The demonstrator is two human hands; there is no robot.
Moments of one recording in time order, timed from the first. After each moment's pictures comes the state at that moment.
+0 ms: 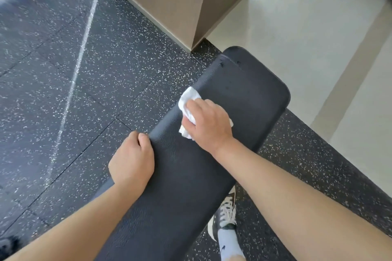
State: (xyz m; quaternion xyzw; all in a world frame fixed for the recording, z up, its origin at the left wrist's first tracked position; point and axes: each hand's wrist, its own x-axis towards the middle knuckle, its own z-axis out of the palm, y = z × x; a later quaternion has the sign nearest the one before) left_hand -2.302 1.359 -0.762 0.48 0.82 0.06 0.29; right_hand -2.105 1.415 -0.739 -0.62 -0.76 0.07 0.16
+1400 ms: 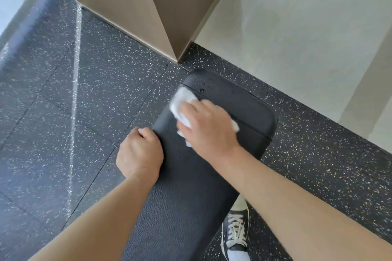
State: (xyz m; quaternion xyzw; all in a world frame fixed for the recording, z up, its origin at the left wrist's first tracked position) left_hand -2.165 1.487 -0.771 0.46 0.87 0.03 0.20; right_hand -1.996 1.492 -0.745 -0.65 -0.73 0.13 0.17
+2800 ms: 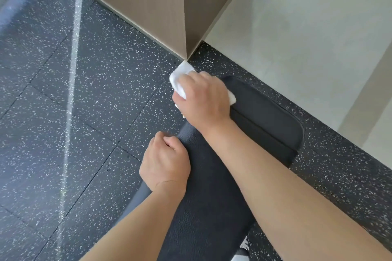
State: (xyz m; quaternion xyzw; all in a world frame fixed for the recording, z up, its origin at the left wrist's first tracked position) left_hand -2.167 1.489 -0.772 0.45 0.85 0.04 0.26; right_hand -2.056 1.594 -0.755 -0.66 -0.72 0.07 0.19
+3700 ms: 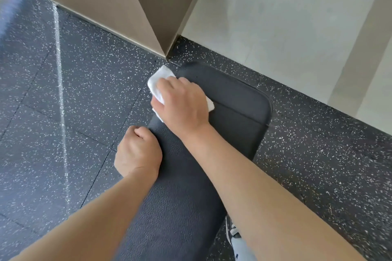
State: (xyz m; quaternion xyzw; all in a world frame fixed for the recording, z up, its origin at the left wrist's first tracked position) left_hand -2.167 1.491 -0.772 0.46 0.86 0.01 0.22; right_hand -2.034 1.538 -0.748 -0.70 -0.66 0.09 0.25
